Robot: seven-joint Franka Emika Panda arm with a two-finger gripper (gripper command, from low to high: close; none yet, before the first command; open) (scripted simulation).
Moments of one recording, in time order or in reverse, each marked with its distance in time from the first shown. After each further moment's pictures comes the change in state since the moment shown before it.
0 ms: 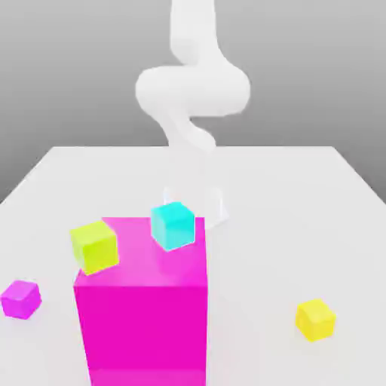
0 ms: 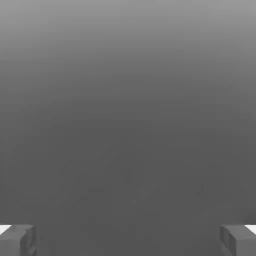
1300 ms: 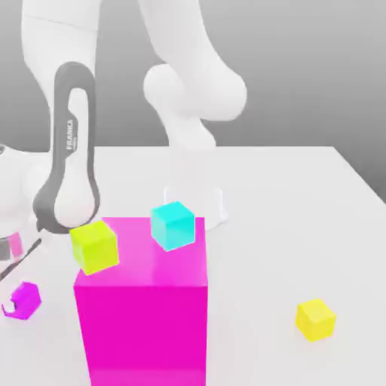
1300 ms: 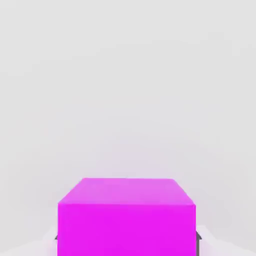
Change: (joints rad) arm -0.552 1.096 -0.122 -0.171 0.183 0.533 0.801
